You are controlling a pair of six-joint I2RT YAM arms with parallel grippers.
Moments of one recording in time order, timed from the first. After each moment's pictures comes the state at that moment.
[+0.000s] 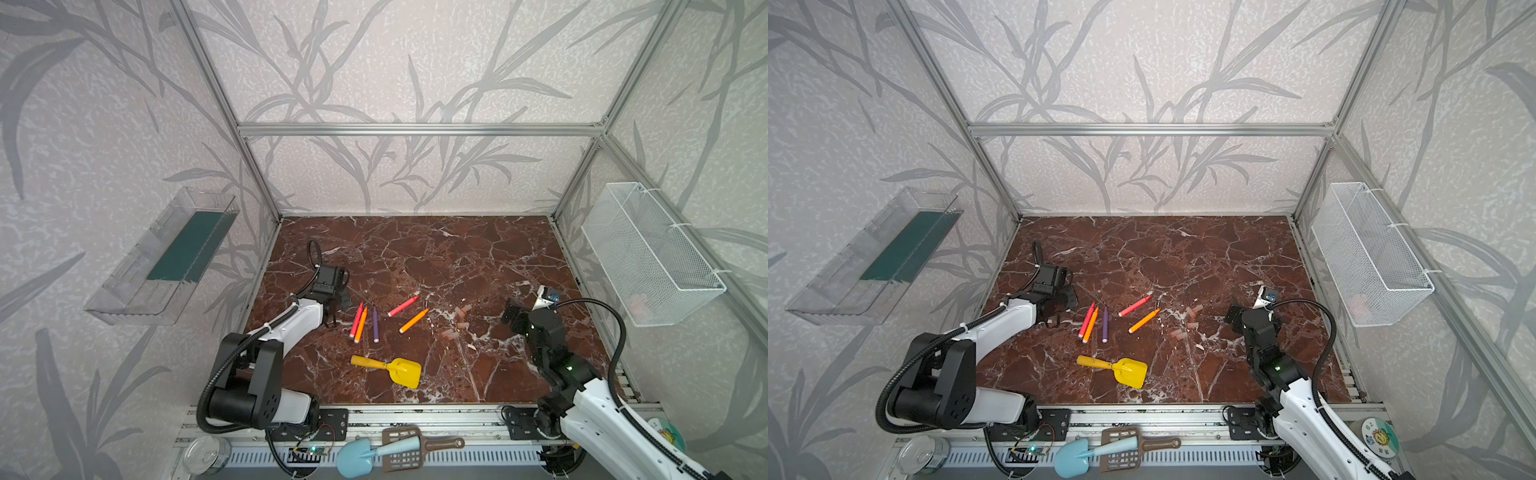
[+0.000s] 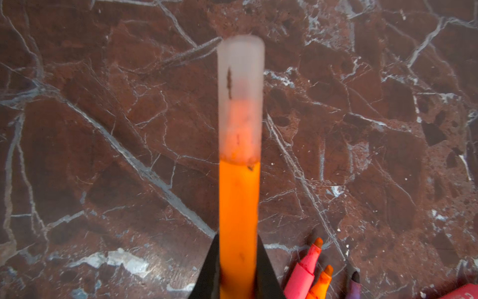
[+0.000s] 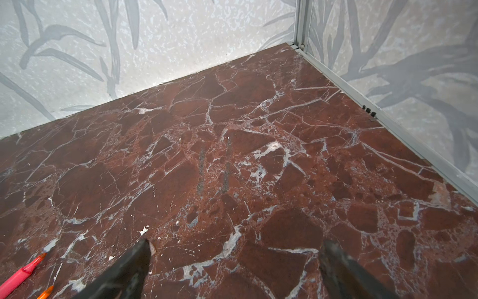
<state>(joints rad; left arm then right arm) -0.17 1.43 0.73 -0.31 -0.19 -0.56 0.40 0.62 0.29 -0.15 0.50 0.48</state>
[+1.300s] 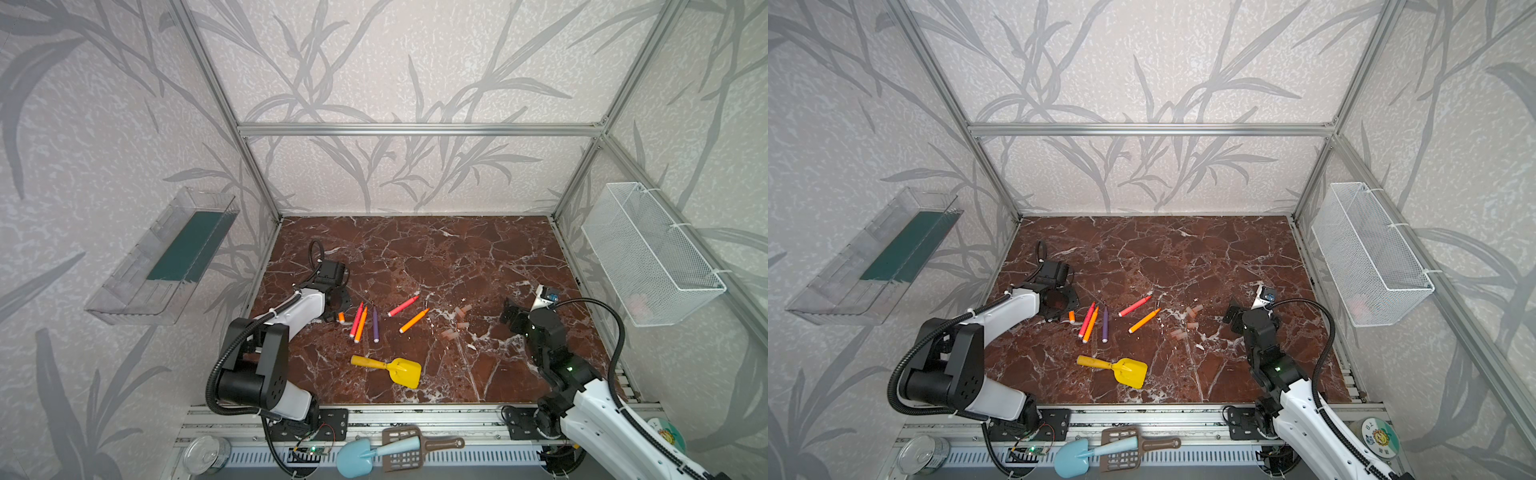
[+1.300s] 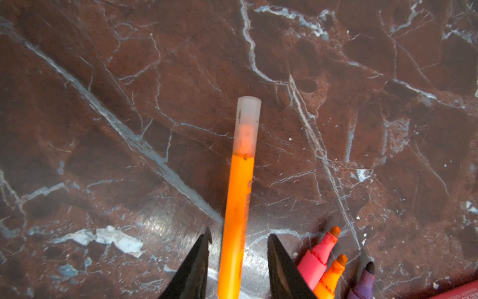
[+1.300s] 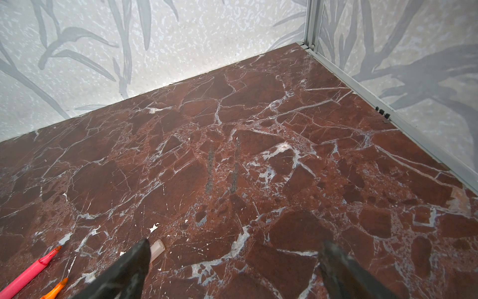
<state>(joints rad) -0.15 1.50 0.81 -0.46 -0.12 -0.60 0.40 0.61 0.29 -0.13 0.47 0.47</state>
